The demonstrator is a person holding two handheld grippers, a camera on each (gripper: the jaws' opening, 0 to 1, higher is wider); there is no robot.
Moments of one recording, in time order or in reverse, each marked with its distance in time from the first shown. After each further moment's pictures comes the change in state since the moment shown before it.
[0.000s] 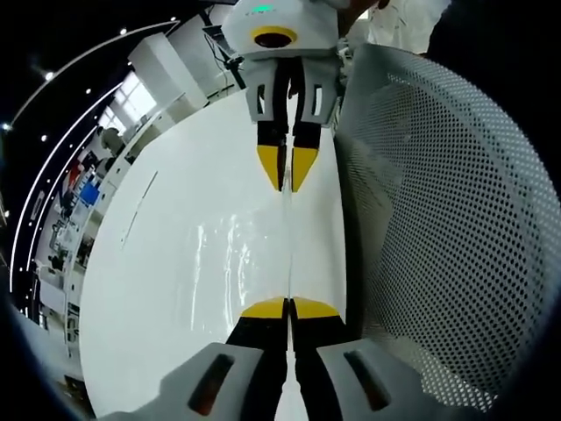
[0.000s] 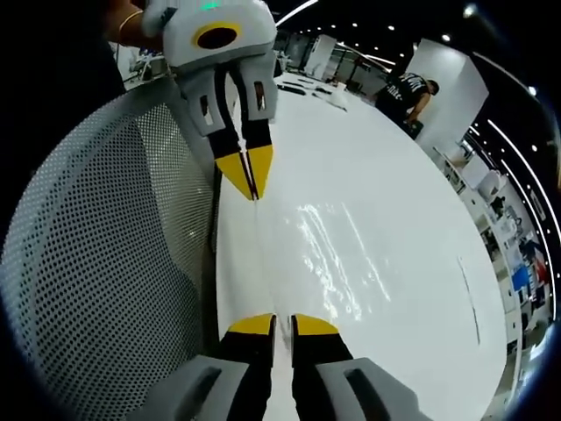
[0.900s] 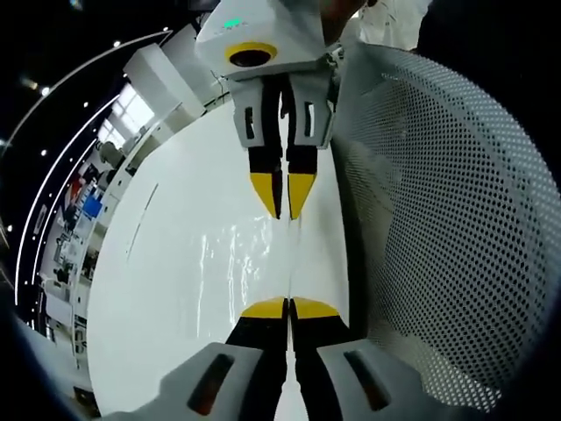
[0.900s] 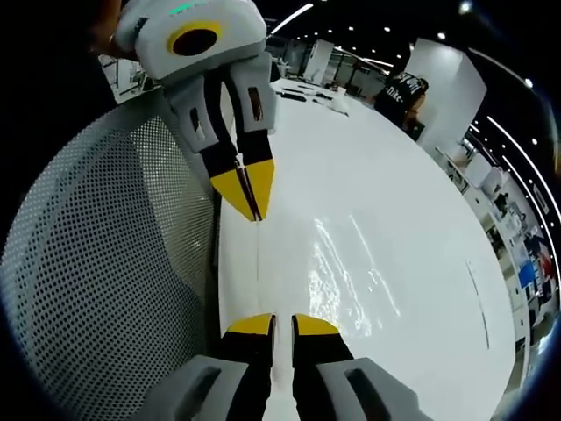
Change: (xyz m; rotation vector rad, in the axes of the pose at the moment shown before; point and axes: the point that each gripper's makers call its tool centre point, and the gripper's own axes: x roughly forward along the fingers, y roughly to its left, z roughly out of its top) left arm -0.002 0.000 0.008 0.050 -0.031 0.018; right arm 0.020 0.002 0.010 0.027 -0.017 0.022
